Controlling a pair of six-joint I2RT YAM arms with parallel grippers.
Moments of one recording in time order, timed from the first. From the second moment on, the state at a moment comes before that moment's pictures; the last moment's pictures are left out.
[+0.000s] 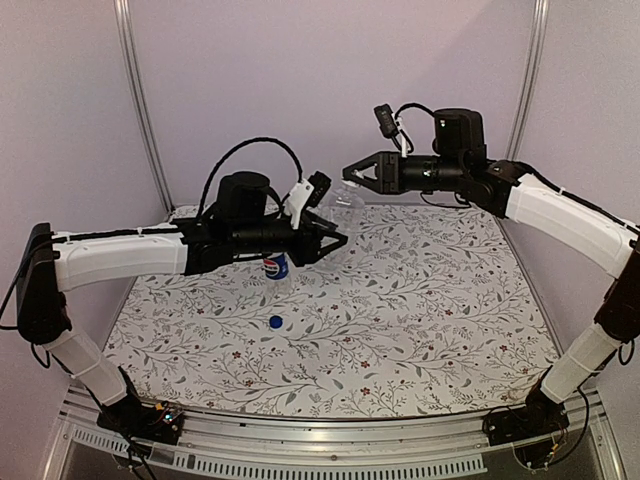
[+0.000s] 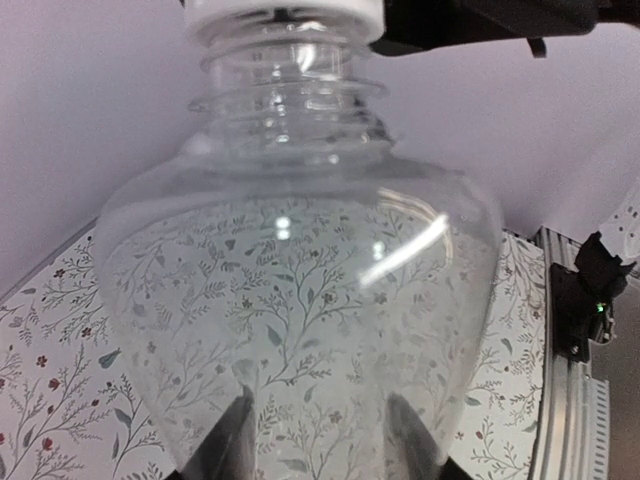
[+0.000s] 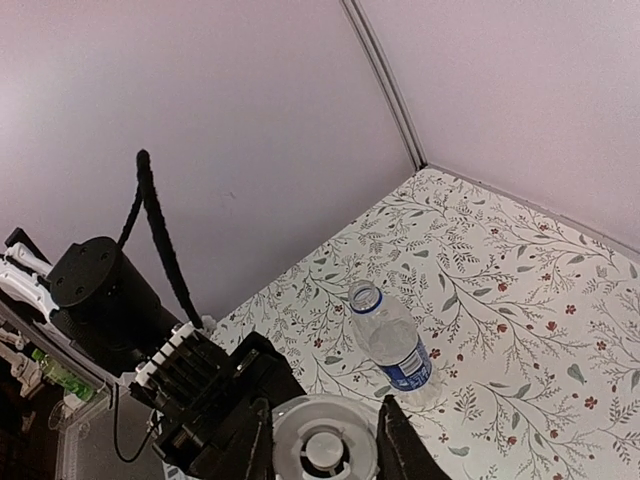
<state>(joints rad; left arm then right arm) -0.85 1.59 1.17 0.12 0.28 -0.03 0.67 1.59 1.52 -0.16 -0.52 0.36</state>
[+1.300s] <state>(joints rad) -0.83 1.61 1.15 0.29 1.04 -0.13 0.59 1.57 1.52 -0.08 -1.40 -0.07</state>
